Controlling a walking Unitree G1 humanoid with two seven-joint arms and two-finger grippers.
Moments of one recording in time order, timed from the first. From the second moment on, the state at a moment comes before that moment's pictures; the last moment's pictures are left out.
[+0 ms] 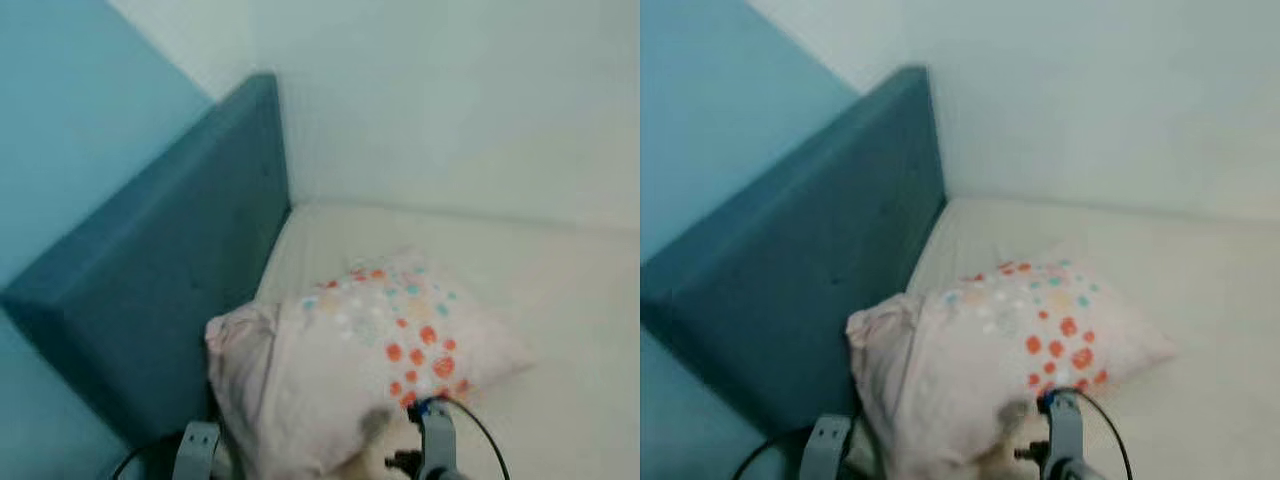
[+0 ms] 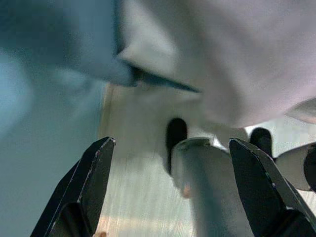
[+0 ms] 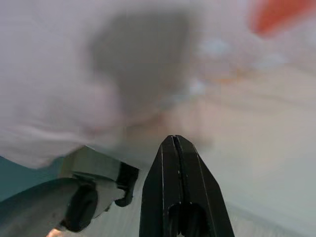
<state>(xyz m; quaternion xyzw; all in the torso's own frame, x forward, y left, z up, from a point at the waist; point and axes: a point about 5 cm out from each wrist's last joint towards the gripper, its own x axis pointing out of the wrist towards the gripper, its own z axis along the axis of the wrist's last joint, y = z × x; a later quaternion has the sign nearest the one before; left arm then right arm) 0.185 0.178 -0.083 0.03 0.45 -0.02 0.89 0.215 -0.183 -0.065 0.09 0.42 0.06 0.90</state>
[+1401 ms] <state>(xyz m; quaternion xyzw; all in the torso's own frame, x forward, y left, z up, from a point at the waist) 0.217 0.162 -0.059 -0.07 0.35 -0.16 0.92 0.239 -0.236 -0.042 0.10 0.37 -0.12 0.92</state>
